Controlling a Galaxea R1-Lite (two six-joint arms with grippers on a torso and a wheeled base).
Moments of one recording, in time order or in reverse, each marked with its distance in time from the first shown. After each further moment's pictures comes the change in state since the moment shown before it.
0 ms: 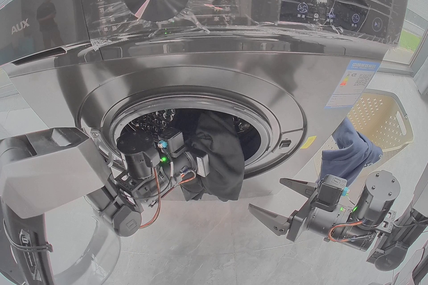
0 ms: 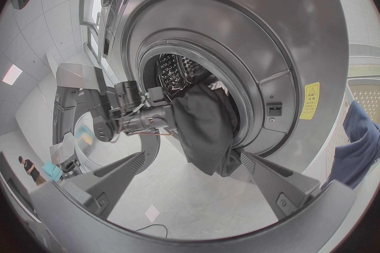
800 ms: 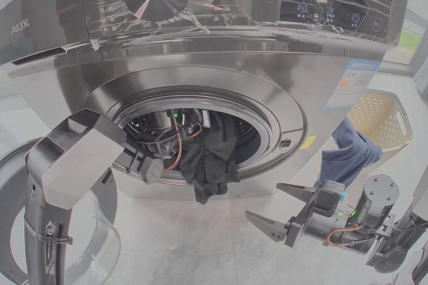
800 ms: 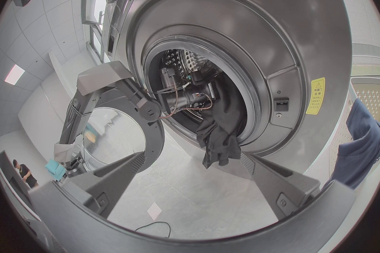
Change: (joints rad) left arm 0.097 0.206 -0.645 0.368 0.062 -0.005; right arm 0.029 0.002 0.010 0.000 -0.001 0.002
